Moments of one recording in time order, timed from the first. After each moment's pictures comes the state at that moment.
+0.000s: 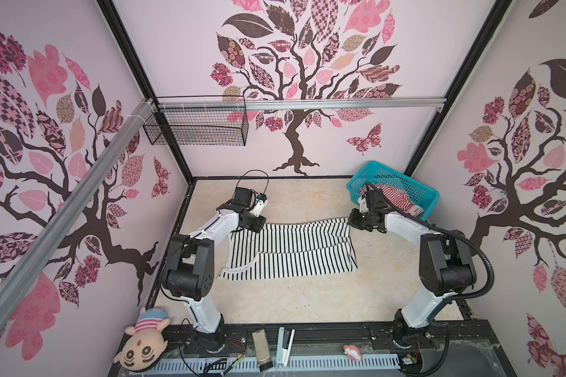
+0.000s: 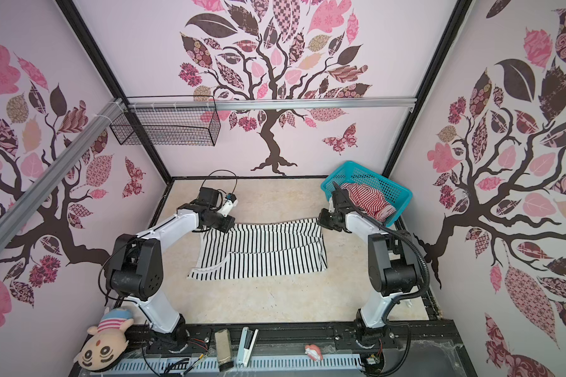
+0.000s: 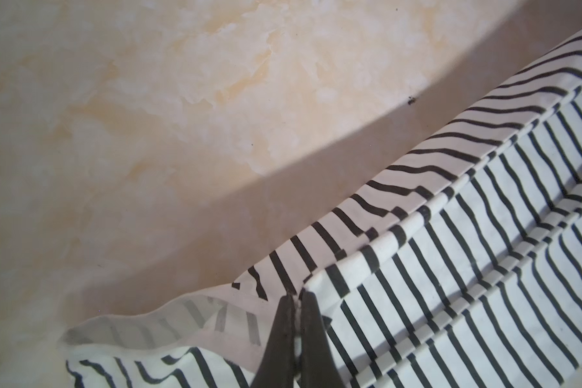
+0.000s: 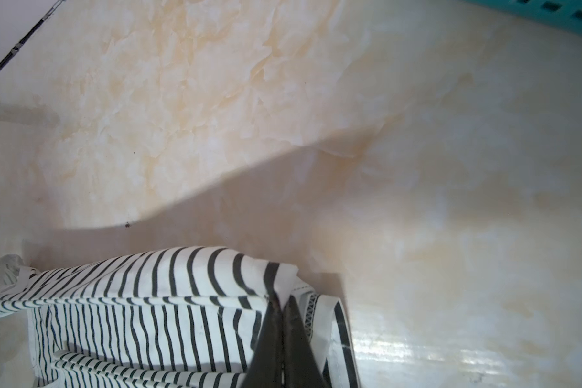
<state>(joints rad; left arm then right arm) -0.21 1.73 1.21 -0.55 0.24 0.24 0.14 1.72 1.11 -0.36 -0.24 0.47</state>
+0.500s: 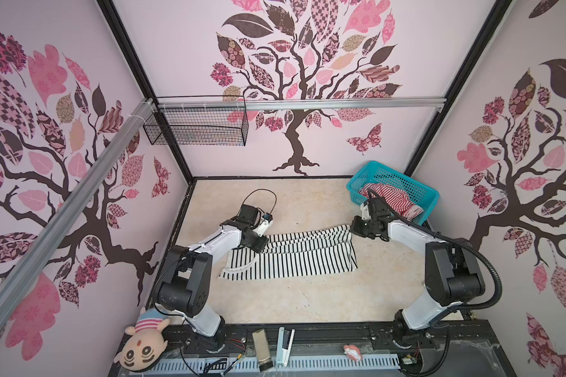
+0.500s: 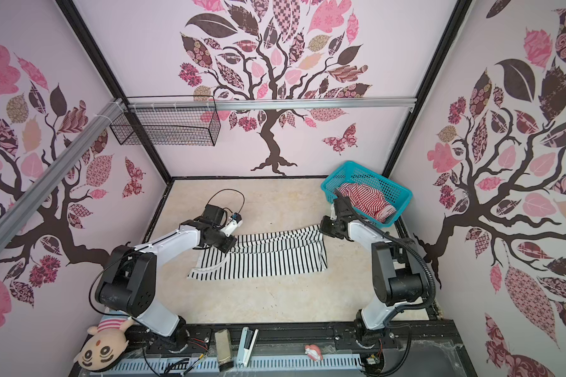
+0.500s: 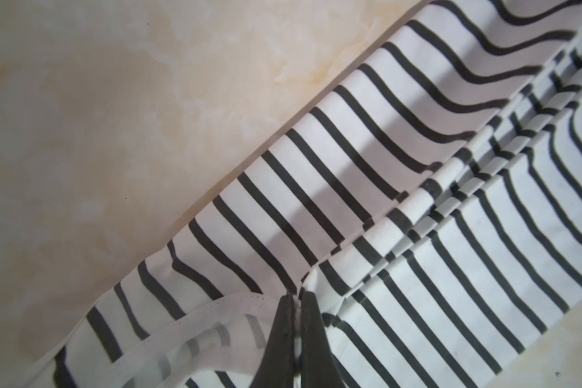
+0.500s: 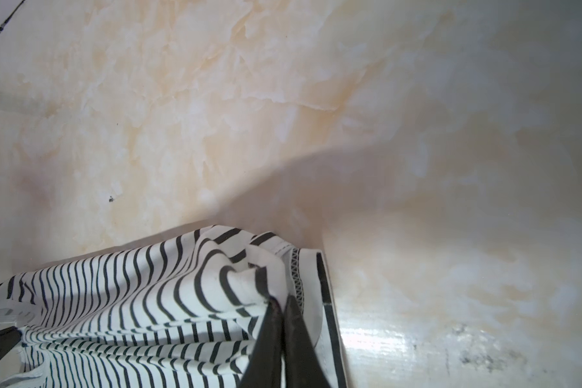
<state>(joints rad) -0.30 1.63 0.99 -0.52 0.16 0.30 0.14 1.64 0.98 -0.32 -0.24 0.47</state>
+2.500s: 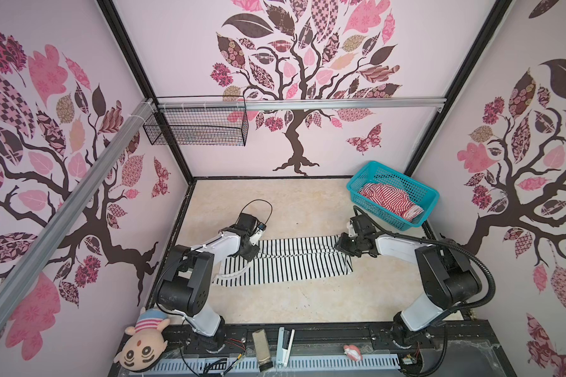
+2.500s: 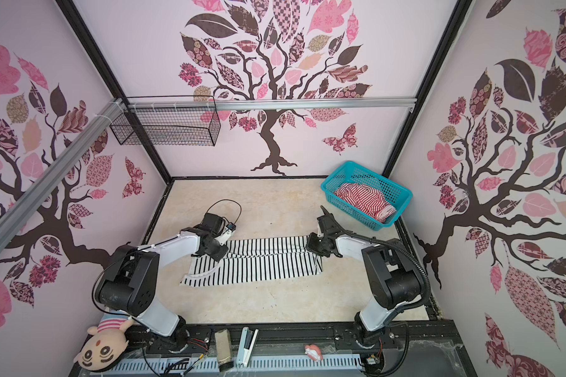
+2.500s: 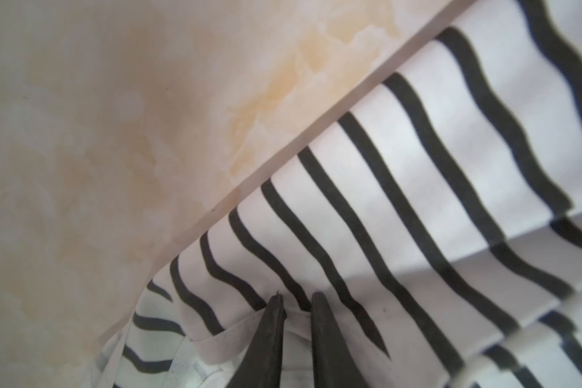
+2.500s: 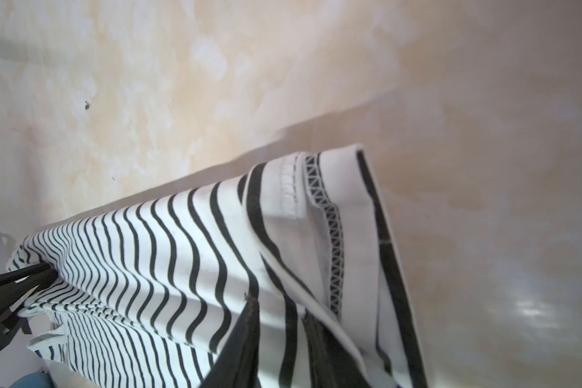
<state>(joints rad) -0.26 1.63 0.89 -0.50 -0.10 0.39 0.32 1.63 0.79 -0.19 -0.26 0.68</state>
